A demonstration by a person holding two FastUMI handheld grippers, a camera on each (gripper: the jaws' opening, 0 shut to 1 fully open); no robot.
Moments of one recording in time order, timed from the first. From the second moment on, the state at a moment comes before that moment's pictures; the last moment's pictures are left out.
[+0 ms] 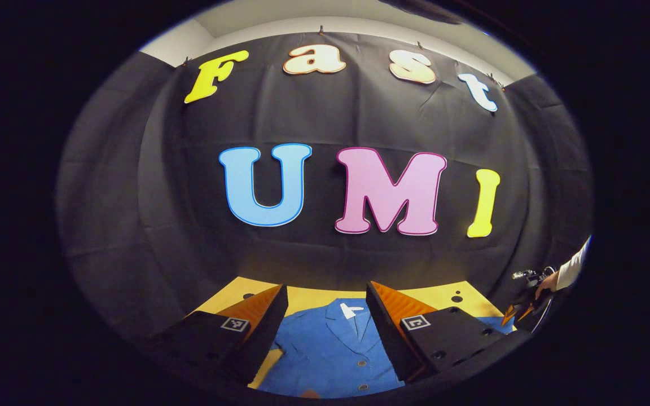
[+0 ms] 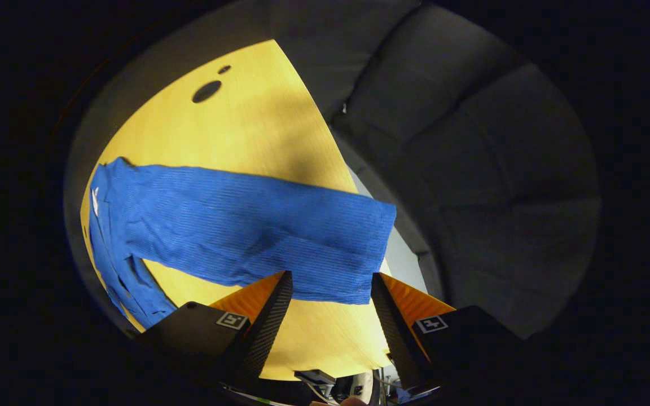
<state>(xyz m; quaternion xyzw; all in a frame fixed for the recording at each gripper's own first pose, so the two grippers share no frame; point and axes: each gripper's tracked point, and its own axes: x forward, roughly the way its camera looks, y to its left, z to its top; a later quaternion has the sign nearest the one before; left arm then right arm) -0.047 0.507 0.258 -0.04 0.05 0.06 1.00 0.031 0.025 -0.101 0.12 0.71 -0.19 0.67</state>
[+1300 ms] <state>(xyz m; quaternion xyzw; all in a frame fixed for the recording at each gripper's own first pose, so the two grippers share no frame) -0.112 0.673 0.195 -0.07 0.07 0.06 0.99 0.221 0.314 0.141 0.04 0.45 -0.03 0.89</state>
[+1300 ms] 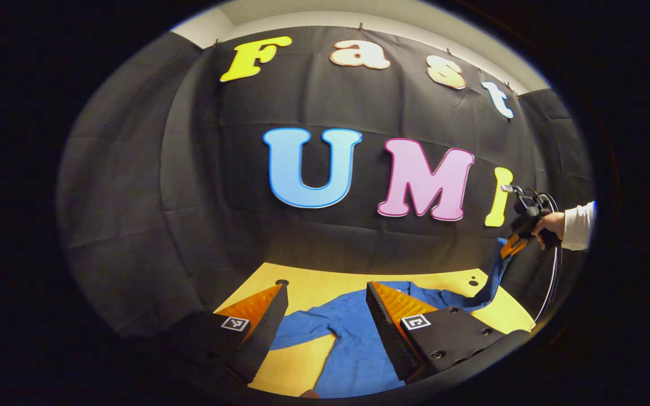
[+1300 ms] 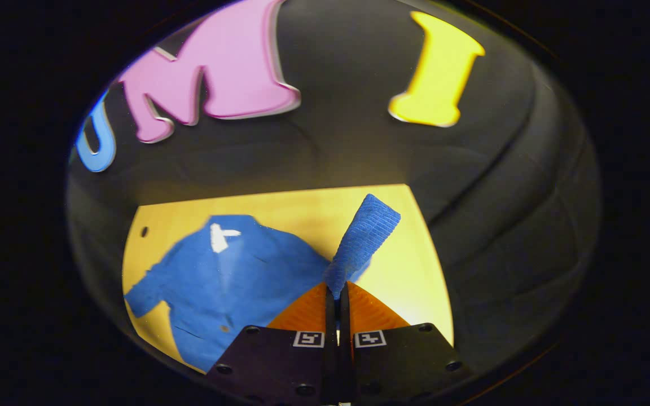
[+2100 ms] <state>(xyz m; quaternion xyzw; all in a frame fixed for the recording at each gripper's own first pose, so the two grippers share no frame) -0.212 0.774 0.047 -0.15 0.22 0.19 0.95 0.206 0.603 -0.099 0.14 0.56 0.16 0.80</state>
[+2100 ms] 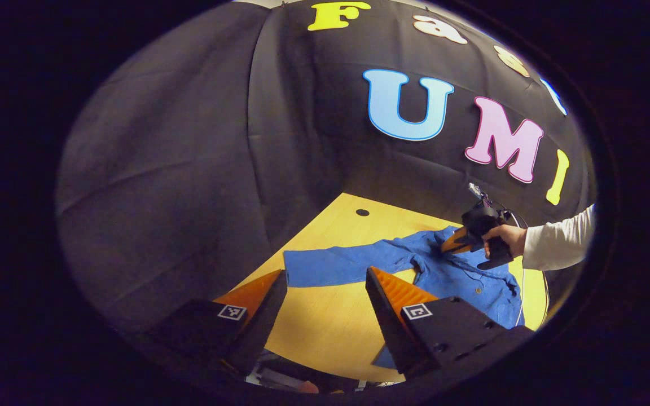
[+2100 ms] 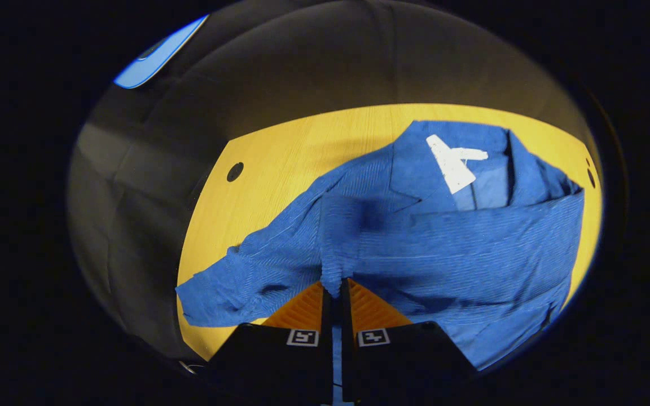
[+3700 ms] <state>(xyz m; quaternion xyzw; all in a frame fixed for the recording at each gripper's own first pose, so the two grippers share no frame) -0.009 0.867 -0.148 -0.16 0.57 0.11 0.79 0.016 0.286 0.153 0.23 0.44 0.07 0.87</state>
